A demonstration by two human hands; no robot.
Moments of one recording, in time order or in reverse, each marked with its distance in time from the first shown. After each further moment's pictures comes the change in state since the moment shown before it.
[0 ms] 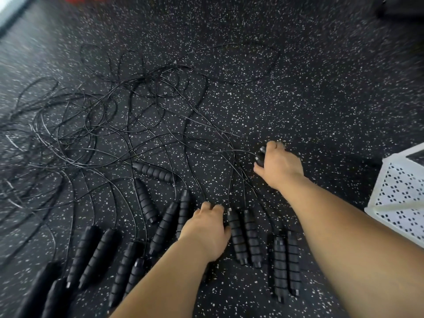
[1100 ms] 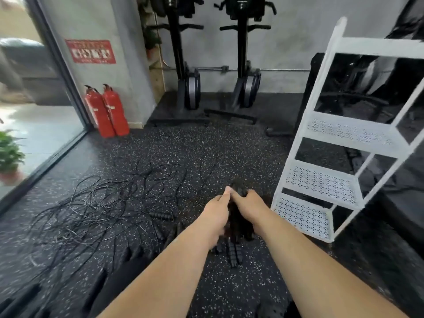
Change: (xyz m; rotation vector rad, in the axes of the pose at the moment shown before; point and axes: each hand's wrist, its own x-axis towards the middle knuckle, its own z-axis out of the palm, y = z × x) left_hand -0.391 0.154 -0.066 -1.145 0.115 0.175; right_hand -0.447 0.013 -0.283 1.256 -0.008 0.294
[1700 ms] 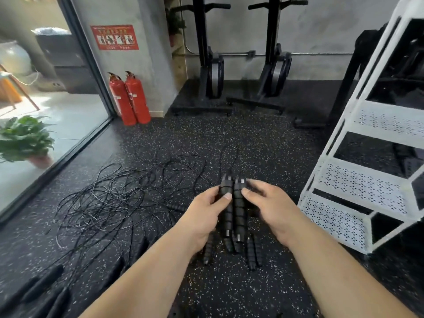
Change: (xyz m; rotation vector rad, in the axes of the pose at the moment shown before) left_hand 0.001 -0.002 -0.067 -0.109 -0.045 0.298; right_hand -0.005 -0.023 0.008 0.231 -0.221 -0.288
